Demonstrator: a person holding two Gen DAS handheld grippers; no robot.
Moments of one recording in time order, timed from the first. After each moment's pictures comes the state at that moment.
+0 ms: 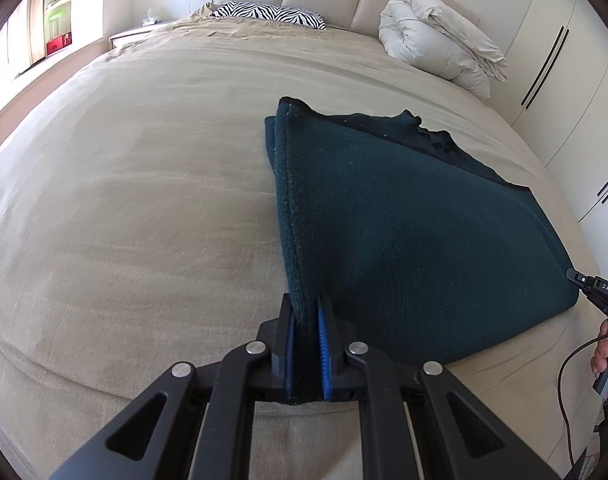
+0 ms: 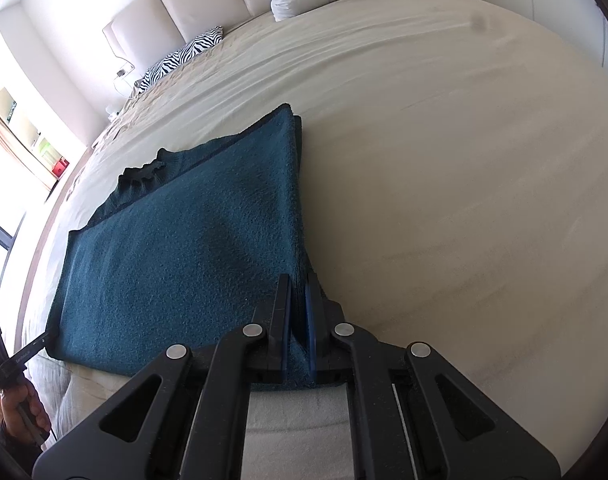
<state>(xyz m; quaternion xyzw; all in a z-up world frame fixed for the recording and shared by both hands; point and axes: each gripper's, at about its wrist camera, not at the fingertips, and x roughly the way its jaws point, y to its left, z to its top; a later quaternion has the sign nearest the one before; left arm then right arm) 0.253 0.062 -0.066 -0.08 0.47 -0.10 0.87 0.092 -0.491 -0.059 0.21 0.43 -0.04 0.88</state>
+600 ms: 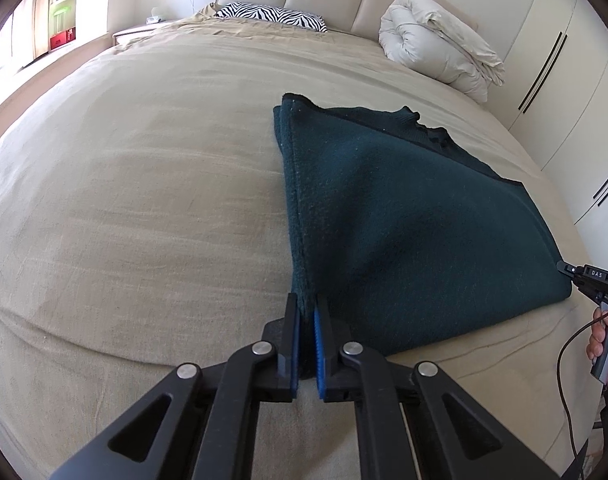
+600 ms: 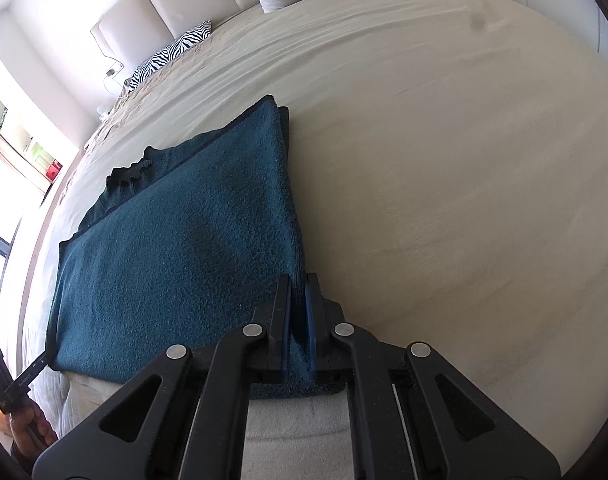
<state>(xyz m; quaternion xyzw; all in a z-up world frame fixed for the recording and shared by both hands) 0.229 0.072 -0.073 -0.09 0.47 -0.11 0.87 0.102 -0.497 -0.071 0.22 0.44 -0.05 0.87</state>
